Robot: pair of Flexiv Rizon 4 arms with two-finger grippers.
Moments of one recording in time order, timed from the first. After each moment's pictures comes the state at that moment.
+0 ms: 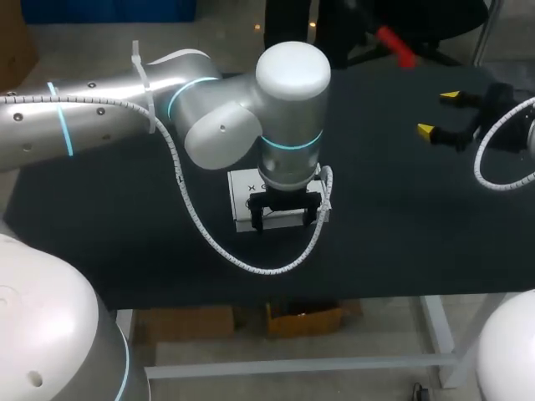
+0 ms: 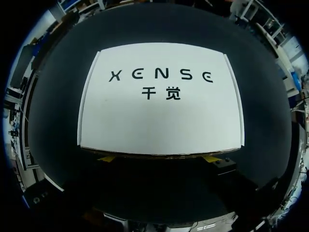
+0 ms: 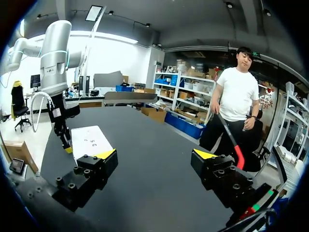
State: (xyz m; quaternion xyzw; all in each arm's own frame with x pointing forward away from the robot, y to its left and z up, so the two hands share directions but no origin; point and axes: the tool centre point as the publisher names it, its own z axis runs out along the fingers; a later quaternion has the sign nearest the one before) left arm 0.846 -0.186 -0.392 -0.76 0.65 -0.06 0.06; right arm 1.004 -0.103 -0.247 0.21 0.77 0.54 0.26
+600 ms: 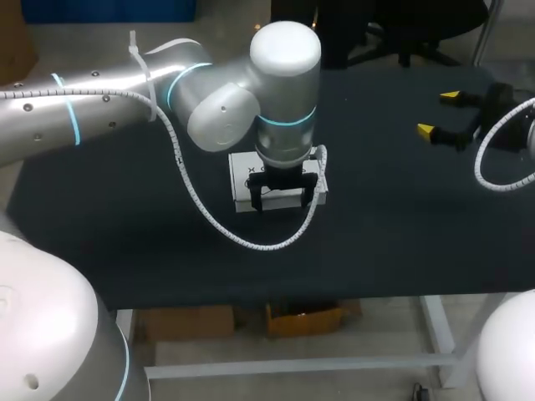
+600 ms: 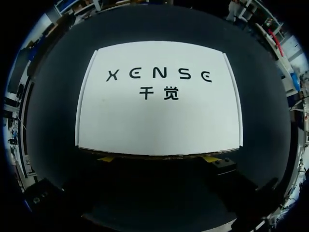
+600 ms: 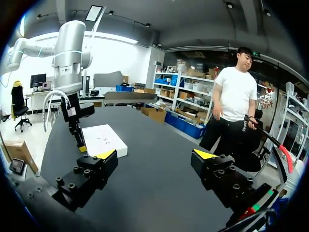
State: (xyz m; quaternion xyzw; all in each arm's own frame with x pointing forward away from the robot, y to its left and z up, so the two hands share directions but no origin) left arm 0.901 -0.185 -0.394 -0.75 0.66 -0.07 0.05; right arm 1.004 -0.103 -0.247 0.21 0.77 0.54 0.26
